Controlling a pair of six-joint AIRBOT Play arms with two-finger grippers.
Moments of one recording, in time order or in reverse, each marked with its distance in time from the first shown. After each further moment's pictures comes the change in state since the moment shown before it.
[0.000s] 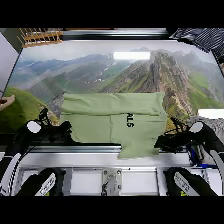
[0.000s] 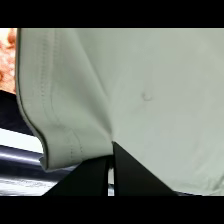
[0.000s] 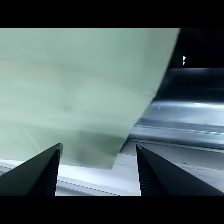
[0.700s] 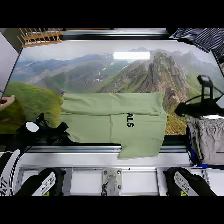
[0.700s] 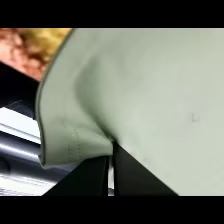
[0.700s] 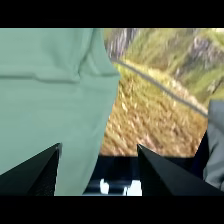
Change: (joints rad) left arm 0.095 -0.071 -0.013 0.007 0.003 -0.021; right arm -0.037 0.032 0.494 -0.215 -0.008 -0.028
